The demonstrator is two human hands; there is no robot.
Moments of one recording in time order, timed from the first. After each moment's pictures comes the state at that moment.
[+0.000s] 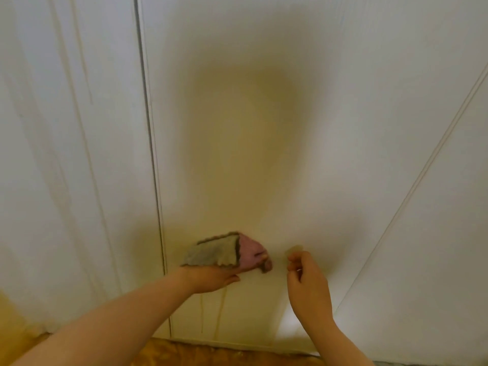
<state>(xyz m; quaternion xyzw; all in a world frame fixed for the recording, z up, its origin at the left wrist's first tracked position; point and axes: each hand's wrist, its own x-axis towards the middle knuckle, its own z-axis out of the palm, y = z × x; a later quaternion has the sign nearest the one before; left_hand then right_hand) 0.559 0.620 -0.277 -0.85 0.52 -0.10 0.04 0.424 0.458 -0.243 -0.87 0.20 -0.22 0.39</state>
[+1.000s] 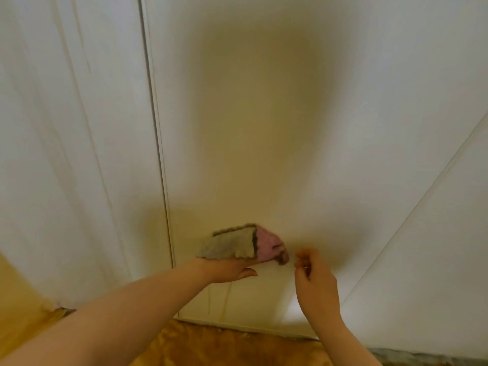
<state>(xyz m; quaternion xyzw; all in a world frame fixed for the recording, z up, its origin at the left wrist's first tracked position) 0.568 0.604 -0.295 -0.84 0.55 -0.02 0.01 0.421 0.460 -0.260 -0.86 0.23 -0.19 0.40</state>
